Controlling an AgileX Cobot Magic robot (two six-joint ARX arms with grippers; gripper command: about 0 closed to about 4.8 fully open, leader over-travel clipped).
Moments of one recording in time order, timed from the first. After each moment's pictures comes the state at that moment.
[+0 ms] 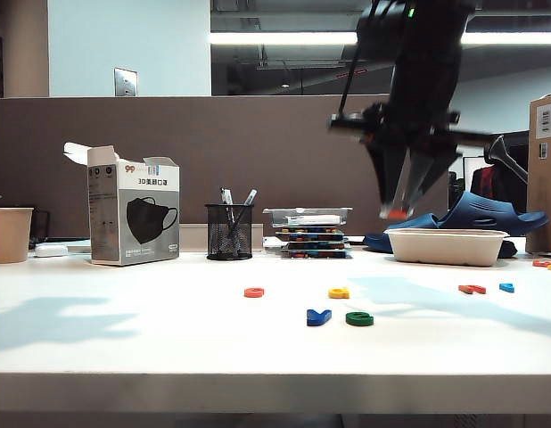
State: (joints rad) left arm -0.56 1.29 1.73 -1.13 0.18 -0.60; right arm 0.42 1.88 1.61 -0.97 0.00 0.27
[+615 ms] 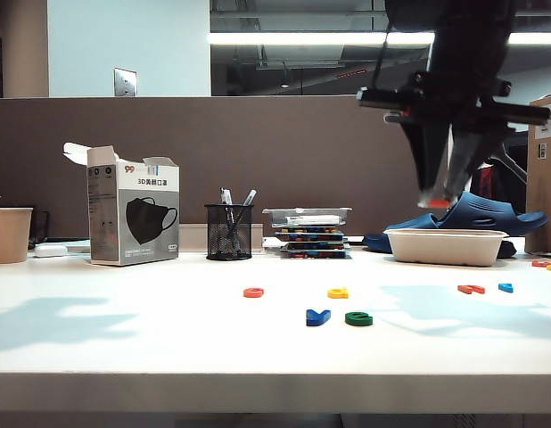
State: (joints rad) left arm -0.56 1.29 1.73 -1.13 0.18 -0.60; right arm 0.42 1.69 1.43 -1.01 0.00 0.34
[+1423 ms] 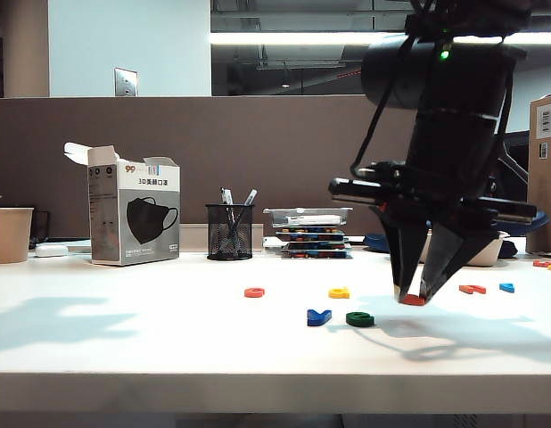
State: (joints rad) left arm -0.56 1.29 1.73 -1.13 0.18 -0.60; right arm 0.53 1.69 1.09 -0.64 0.00 0.41
